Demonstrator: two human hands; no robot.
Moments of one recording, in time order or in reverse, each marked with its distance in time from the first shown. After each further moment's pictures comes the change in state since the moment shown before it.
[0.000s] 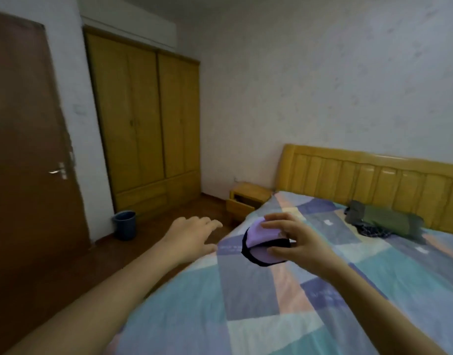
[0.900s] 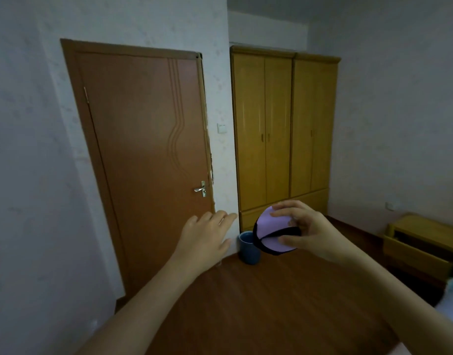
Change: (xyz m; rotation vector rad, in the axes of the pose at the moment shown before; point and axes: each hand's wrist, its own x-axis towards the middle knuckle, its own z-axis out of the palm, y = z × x) left_hand -0.073 -0.578 0.036 0.320 0.216 -0.416; right_hand 0.486 -0.148 0.438 0.229 -0.275 -0.369
